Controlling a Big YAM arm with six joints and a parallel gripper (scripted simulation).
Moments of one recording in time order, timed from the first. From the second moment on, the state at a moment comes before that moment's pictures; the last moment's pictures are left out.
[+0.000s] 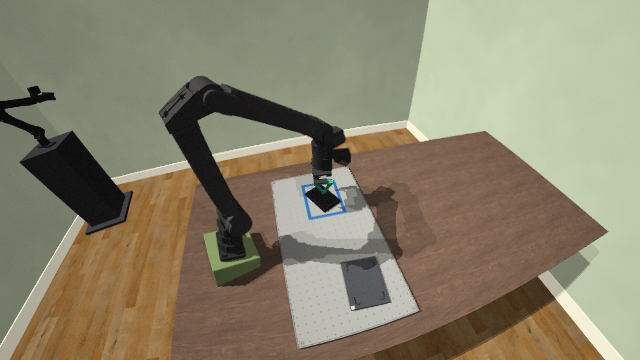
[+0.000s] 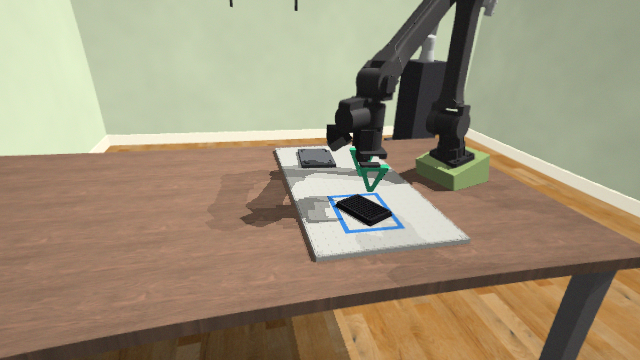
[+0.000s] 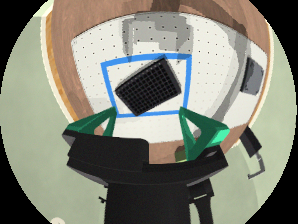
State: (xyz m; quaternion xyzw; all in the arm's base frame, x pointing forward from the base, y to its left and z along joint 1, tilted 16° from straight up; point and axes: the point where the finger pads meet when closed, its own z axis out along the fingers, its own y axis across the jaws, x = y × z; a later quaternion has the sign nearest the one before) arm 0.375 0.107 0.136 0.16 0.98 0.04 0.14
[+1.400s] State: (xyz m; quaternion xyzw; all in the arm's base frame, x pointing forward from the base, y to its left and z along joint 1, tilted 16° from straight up) arm 0.375 0.107 0.136 -0.37 0.92 -0.04 0.14
